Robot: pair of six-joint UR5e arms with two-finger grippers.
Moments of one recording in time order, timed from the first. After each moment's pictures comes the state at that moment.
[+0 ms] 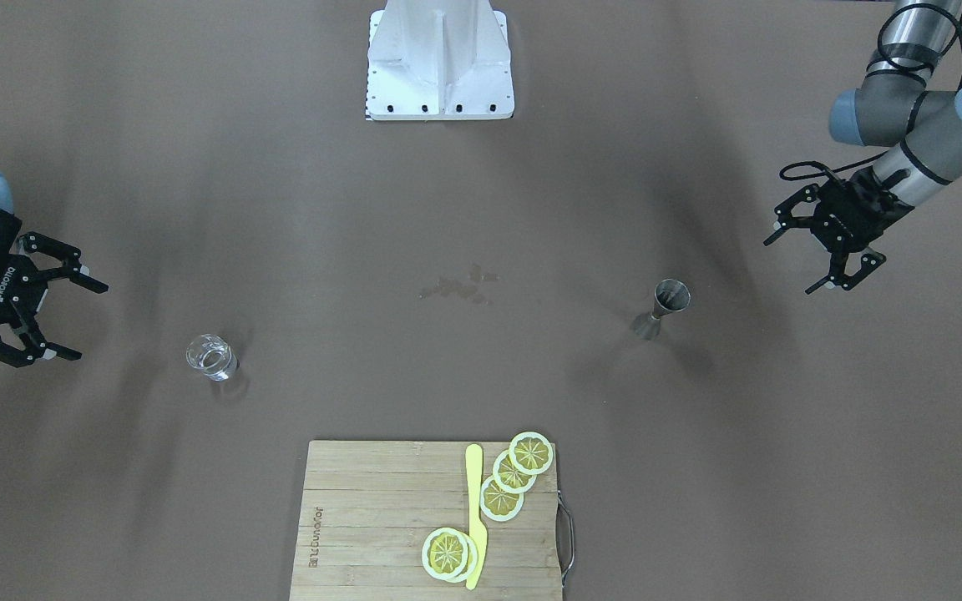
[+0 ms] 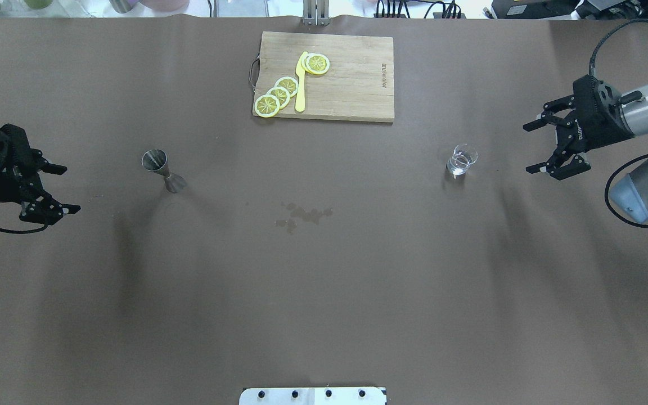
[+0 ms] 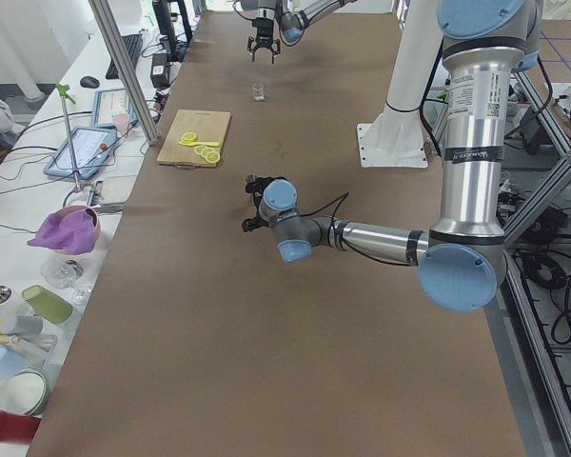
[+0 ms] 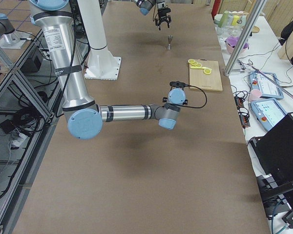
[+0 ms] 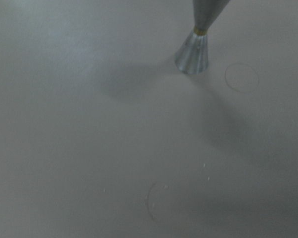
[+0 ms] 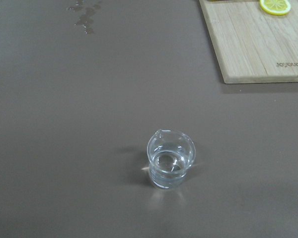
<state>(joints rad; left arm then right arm) -0.90 -1.57 -1.63 -2.63 -2.13 -0.03 1.05 -1.32 1.29 -0.32 2.50 -0.23</state>
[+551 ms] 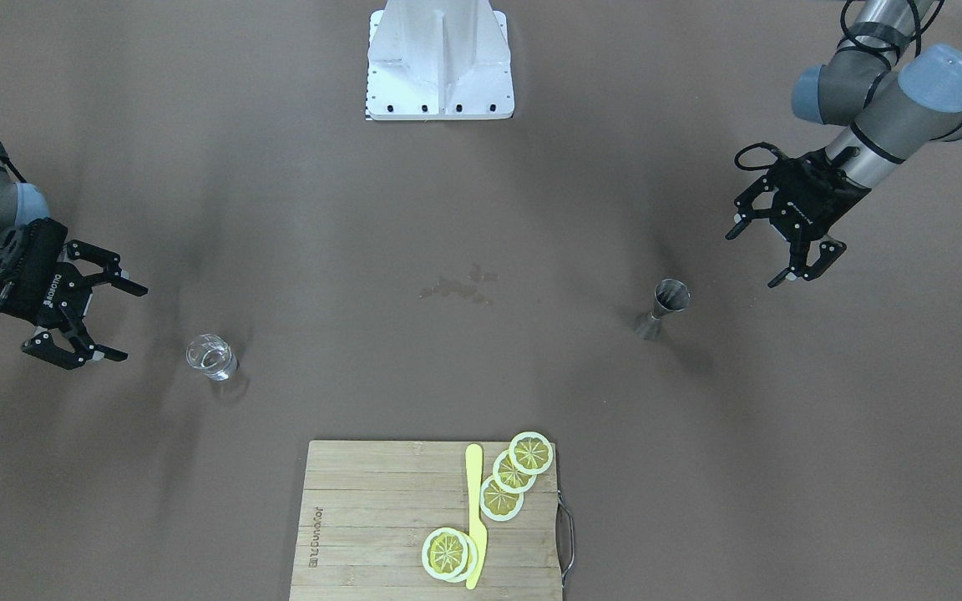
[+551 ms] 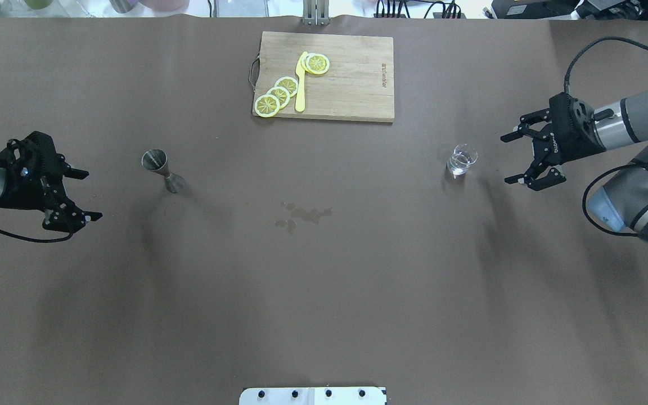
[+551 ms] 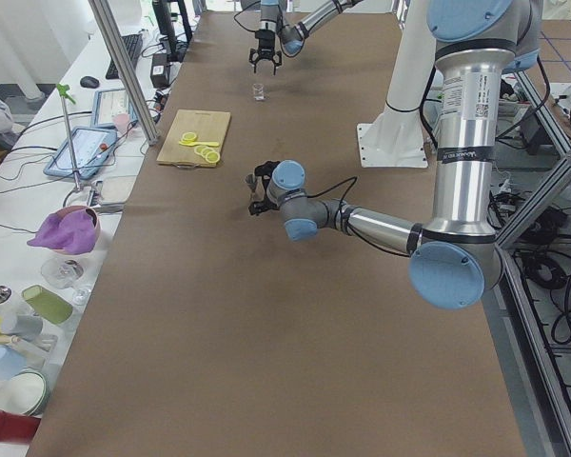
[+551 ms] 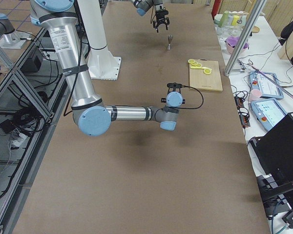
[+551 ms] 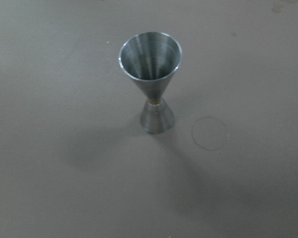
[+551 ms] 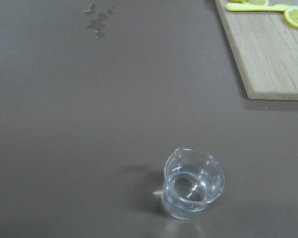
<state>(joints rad) -0.81 -1.58 -1.71 -2.56 -2.07 -0.03 0.97 -1.26 1.17 -0.11 2.43 -0.17</state>
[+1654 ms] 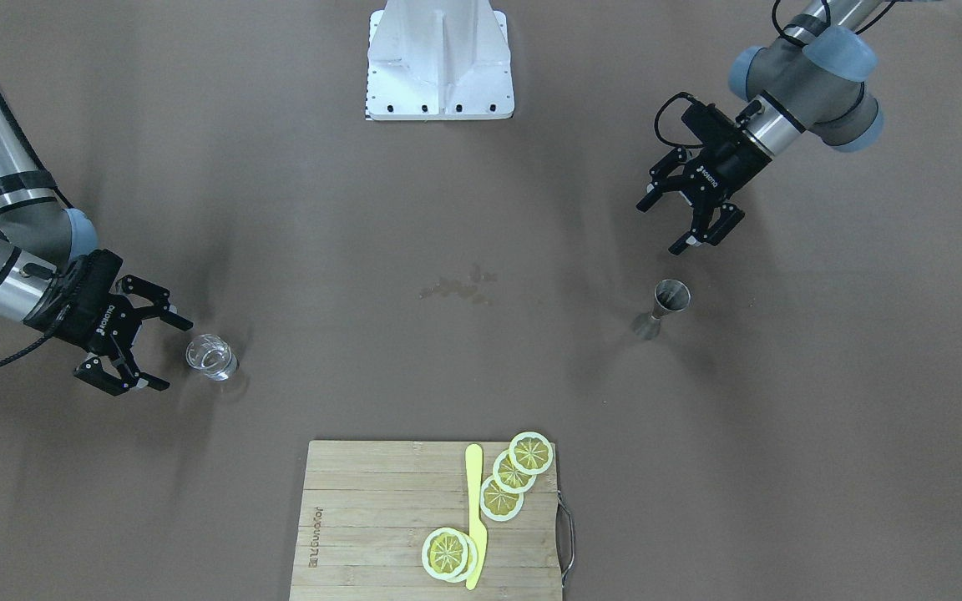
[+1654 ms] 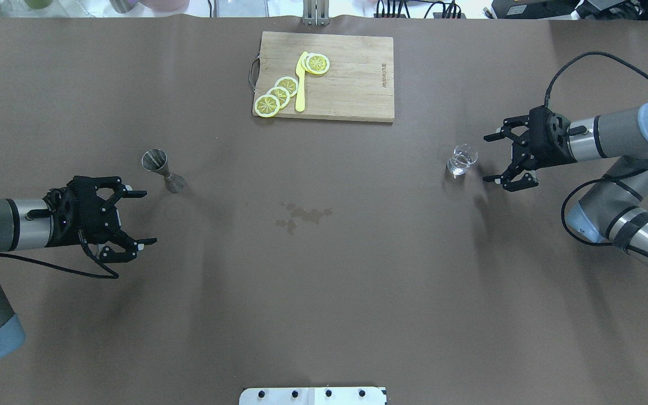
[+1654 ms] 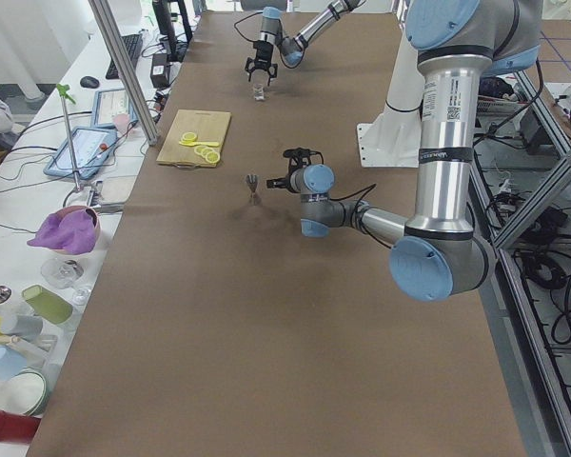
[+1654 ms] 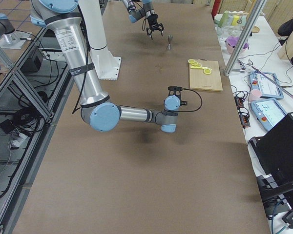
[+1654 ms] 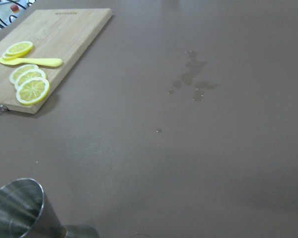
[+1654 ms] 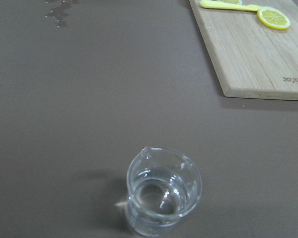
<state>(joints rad) -0.56 -1.57 -1.67 -2.98 -1.73 -0.04 0.92 -1.20 1.03 0.03 2.28 -0.11</state>
